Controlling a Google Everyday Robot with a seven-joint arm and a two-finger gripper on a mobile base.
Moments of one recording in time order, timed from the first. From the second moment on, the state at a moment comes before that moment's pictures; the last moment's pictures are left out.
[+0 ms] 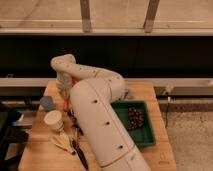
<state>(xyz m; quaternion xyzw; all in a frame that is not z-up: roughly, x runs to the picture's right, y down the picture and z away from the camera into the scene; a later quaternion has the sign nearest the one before) -0.251 0.037 0.930 -0.35 0.21 0.67 0.62</state>
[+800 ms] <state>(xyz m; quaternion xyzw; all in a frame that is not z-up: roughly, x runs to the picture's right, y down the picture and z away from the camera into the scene) -0.252 0.011 0.914 -0.33 0.19 0.67 0.64</state>
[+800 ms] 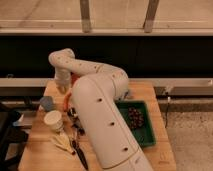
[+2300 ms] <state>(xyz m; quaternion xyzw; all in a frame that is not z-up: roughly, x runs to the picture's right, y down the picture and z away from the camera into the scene) -0.249 0.034 0.948 -0.33 0.24 0.67 0.62</state>
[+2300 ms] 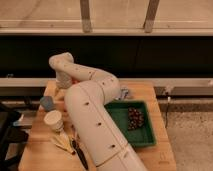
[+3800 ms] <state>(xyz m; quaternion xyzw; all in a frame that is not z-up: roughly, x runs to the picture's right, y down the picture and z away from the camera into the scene) -0.256 0.037 0.944 -0.33 0.23 0.66 0.63</state>
